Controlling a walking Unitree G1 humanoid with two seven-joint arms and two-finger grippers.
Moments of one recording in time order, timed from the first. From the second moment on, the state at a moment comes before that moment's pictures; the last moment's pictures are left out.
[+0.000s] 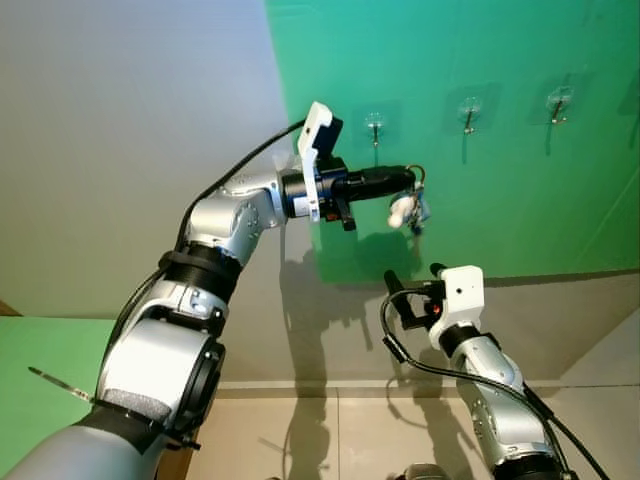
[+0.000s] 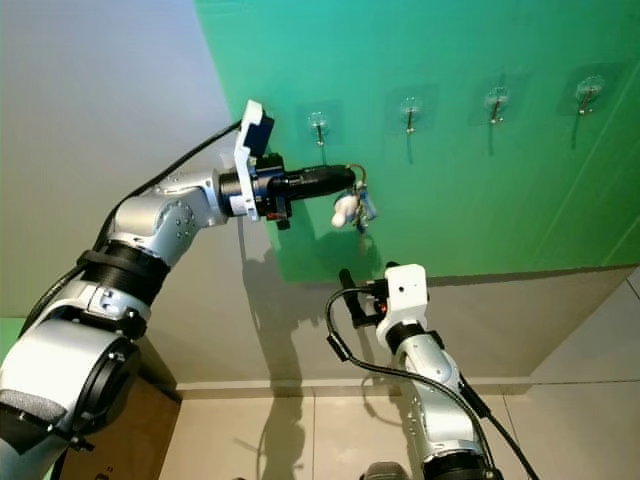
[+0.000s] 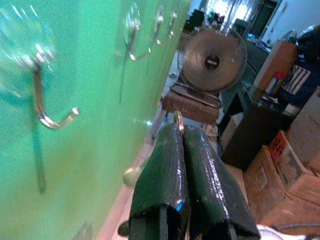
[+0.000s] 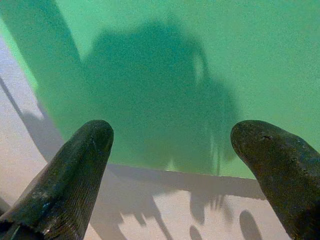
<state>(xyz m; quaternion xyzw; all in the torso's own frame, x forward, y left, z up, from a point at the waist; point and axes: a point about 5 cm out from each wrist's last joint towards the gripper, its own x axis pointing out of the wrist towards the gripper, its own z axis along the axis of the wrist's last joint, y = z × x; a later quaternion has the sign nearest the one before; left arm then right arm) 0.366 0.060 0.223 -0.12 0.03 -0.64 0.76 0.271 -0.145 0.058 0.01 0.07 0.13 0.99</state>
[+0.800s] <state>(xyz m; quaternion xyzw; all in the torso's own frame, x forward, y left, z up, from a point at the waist) 0.393 0.082 0.233 -0.18 0.01 -0.51 0.84 0.271 -0.143 0.057 0.01 0.07 0.14 0.99</state>
